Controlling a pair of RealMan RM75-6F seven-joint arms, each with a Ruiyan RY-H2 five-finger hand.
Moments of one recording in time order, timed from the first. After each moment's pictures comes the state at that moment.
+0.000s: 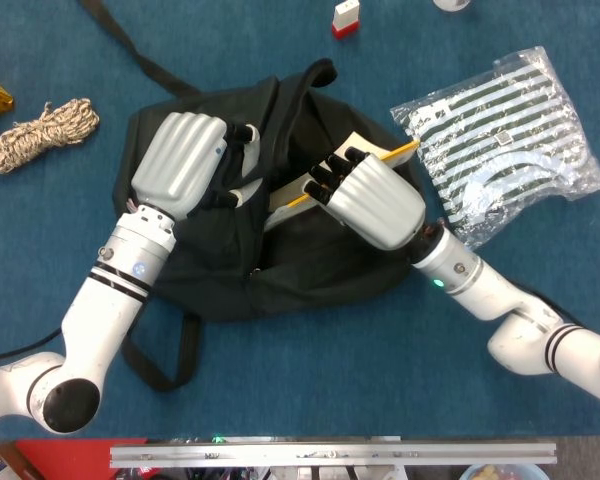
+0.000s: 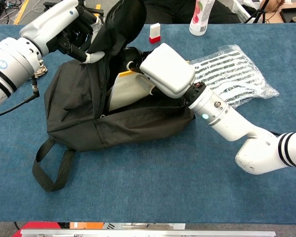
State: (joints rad) left arm -0.69 -1.38 -0.26 -1.92 1.09 1.14 0.23; right arm 0.82 -2.09 0.06 -0.60 -1.76 1.46 -0.04
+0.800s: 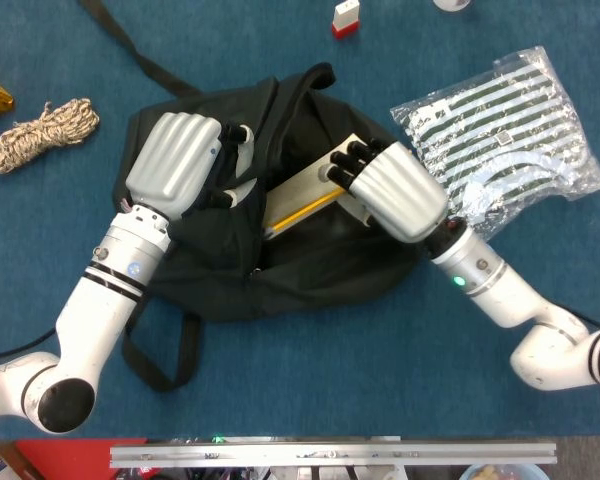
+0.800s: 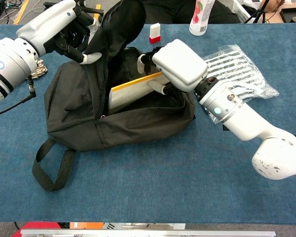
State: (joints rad) left arm -0.68 -1.36 -0.25 -1.92 1.09 1.14 0.24; right arm 0.77 -1.86 0.08 -1.05 -1.65 1.29 -0.18
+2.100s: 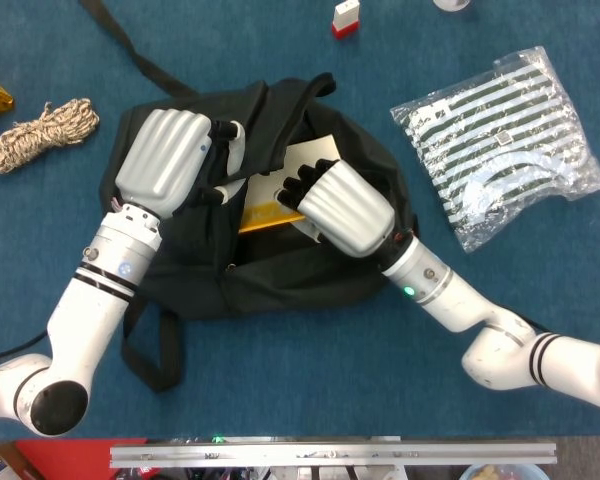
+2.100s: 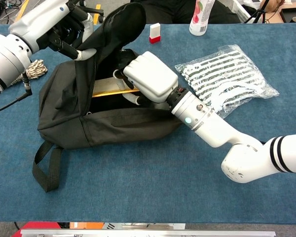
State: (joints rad) left arm -0.67 -1.33 -0.25 -1.94 1.09 1.16 0.23; right arm 0.84 -2.08 0.10 -0.81 -1.69 1.30 -0.07
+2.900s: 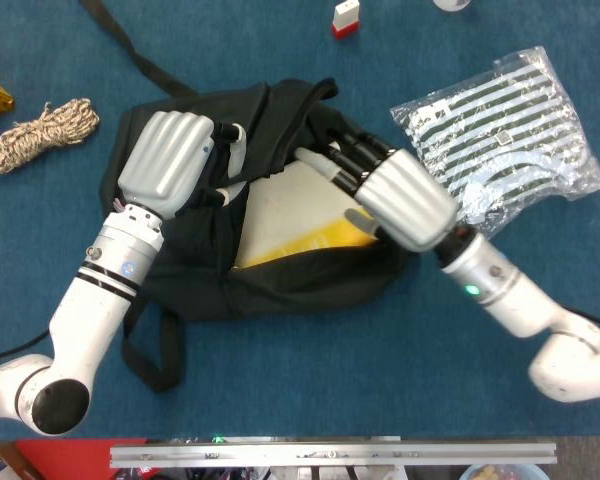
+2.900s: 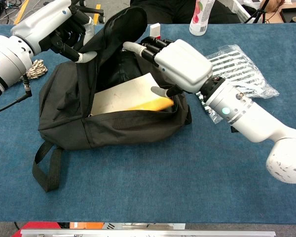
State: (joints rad) left arm -0.68 -1.33 -0.25 -1.95 1.05 1.14 0.26; right arm 0.74 -1.74 0.07 -1.25 -1.65 1.26 -0.19
